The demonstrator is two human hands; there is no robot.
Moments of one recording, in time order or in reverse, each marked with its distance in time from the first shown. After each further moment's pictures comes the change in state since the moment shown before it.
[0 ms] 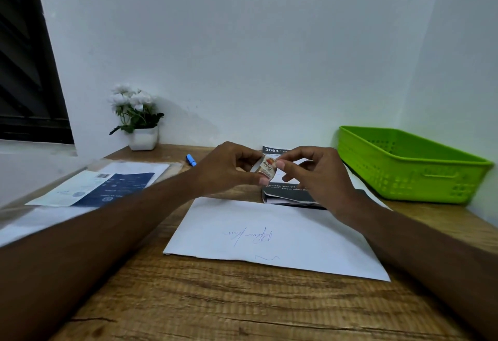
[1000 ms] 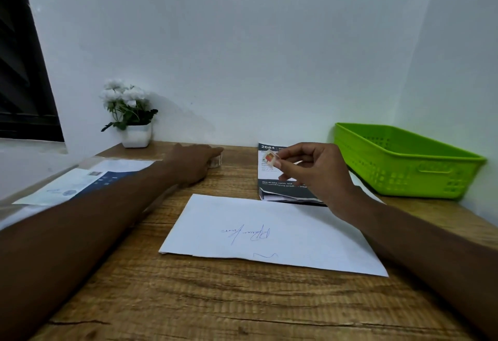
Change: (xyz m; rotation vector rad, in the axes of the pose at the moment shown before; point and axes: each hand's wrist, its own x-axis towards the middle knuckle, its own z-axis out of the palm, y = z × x) left_hand 0.020 -0.075 -0.045 1.064 -0.123 -0.274; right_hand -0.001 -0.001 -0.001 0.086 0.008 0.058
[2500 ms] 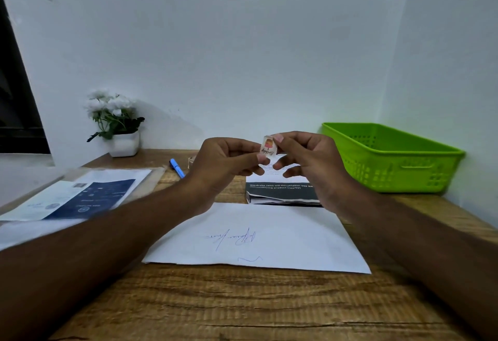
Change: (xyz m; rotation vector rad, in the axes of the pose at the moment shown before) left_hand -0.062 0.113 -0.057 -1.601 0.233 0.026; right_hand 0.000 -0.020 -0.012 0.211 0.027 0.087
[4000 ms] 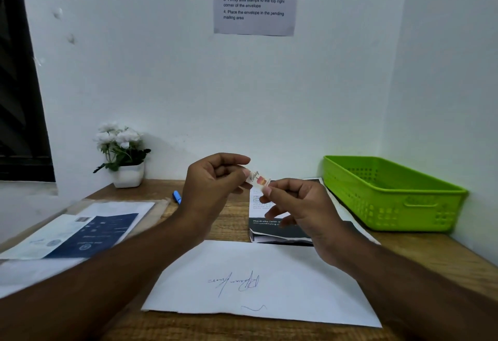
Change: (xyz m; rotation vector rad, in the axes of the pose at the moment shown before) left_hand 0.006 0.012 -0.011 -0.071 0.194 0.188; right_hand -0.014 -0.006 0.016 -0.001 -0.068 0.101
